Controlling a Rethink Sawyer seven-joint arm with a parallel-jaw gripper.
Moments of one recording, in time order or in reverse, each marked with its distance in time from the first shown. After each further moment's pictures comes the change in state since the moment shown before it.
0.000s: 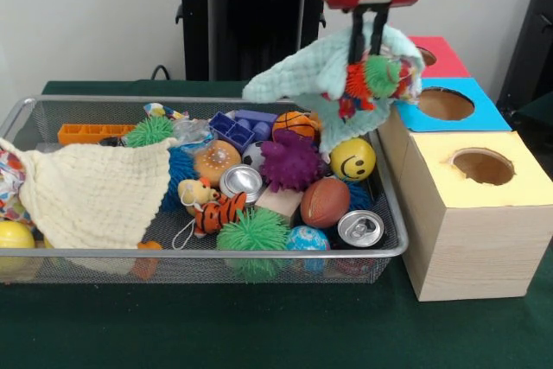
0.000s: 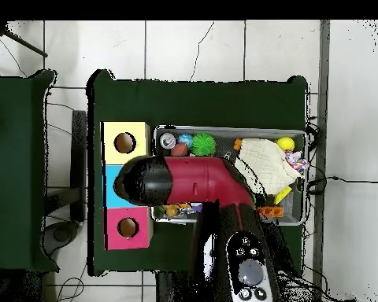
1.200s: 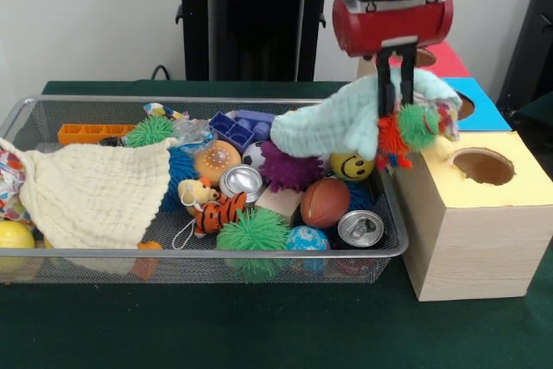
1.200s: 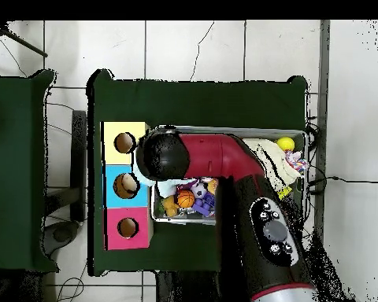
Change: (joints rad) arm -0.177 0.103 0.226 -0.076 -0.058 -0.192 0.000
